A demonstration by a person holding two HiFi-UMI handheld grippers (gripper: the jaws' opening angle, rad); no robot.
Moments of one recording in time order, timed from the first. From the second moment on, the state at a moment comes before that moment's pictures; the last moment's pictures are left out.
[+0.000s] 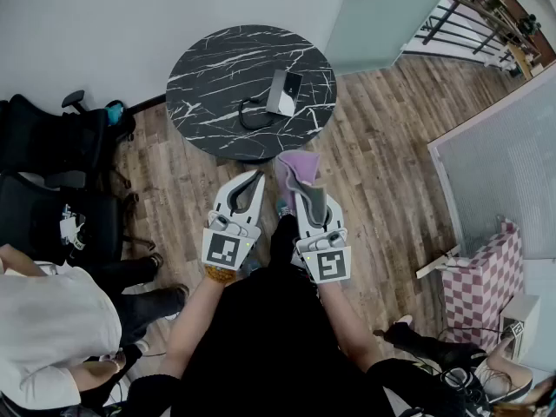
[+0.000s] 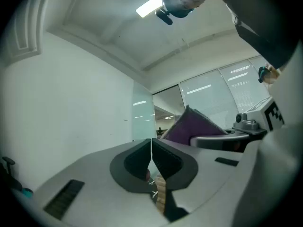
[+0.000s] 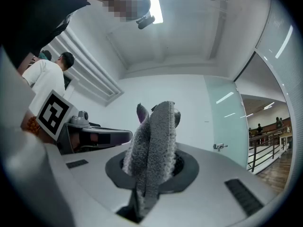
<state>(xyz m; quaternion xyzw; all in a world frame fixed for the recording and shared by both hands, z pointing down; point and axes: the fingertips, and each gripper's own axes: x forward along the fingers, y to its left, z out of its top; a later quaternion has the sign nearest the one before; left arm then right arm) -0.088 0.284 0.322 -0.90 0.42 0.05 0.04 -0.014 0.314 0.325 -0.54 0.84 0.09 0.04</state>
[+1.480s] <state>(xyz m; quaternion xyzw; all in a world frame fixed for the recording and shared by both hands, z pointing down) -0.005 0.003 0.333 -0.89 0.46 0.00 0.02 0.095 0.003 0.333 -0.49 0.87 0.07 0.01</state>
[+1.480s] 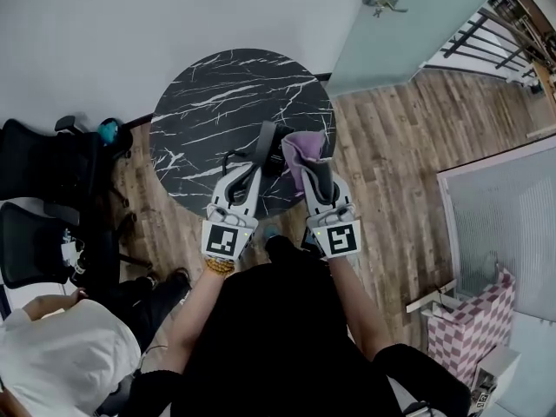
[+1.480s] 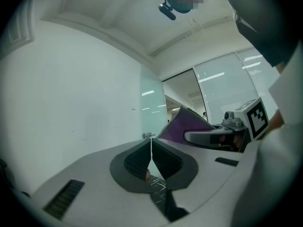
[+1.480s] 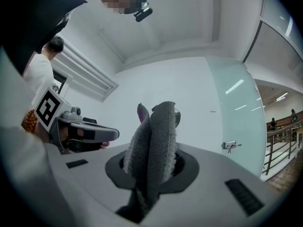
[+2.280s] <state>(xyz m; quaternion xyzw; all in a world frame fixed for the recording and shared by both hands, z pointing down) -0.023 -0.069 0.379 -0.89 0.45 -0.01 0.01 0.082 -0.111 0.419 -0.42 0.90 0.06 -0.09</state>
